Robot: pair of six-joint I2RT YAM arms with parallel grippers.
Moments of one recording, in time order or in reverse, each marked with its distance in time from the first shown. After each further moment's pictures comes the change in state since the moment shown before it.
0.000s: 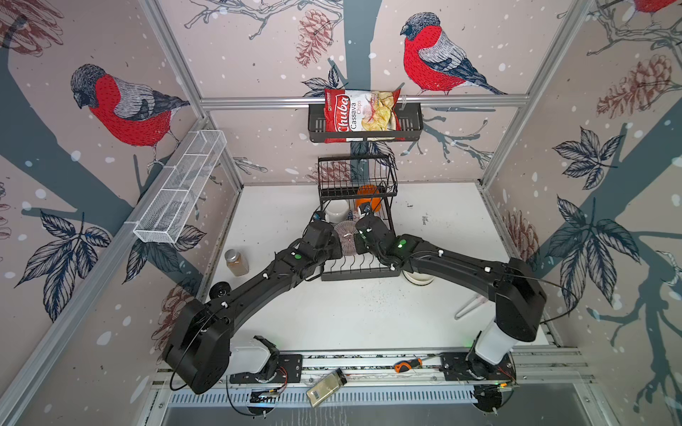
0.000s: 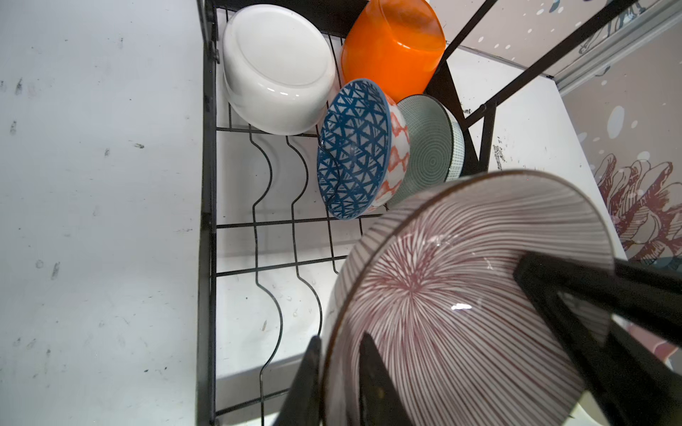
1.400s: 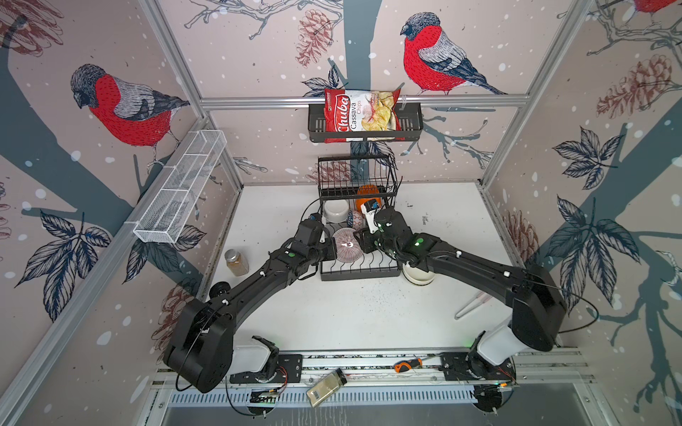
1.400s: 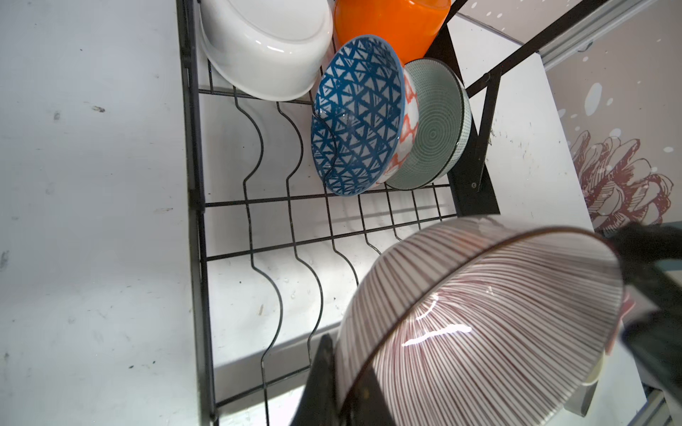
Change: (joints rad) left arm 0.113 0.003 -0.042 0.014 0.223 0.042; right arm -0.105 -0.126 -0.113 0.116 -0.365 -0.056
